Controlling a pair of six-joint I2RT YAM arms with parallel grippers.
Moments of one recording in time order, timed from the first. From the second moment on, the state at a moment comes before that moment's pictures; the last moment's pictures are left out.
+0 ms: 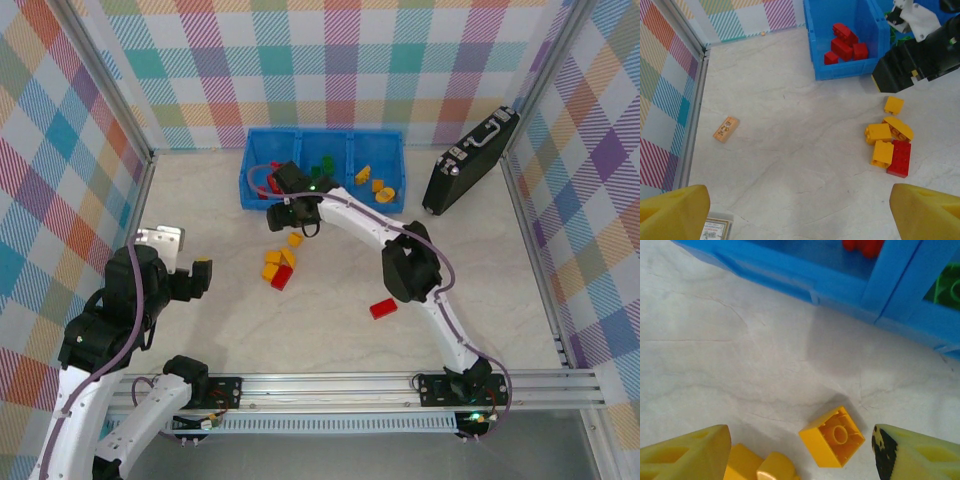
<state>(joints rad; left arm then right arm) -0.32 0.61 1.11 -1.08 -0.27 0.00 0.78 2.40 2.20 -0.85 0.01 0.44</state>
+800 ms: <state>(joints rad) -0.32 0.61 1.10 -1.08 -0.27 0.00 0.80 2.55 2.27 -0.94 0.12 0.49</state>
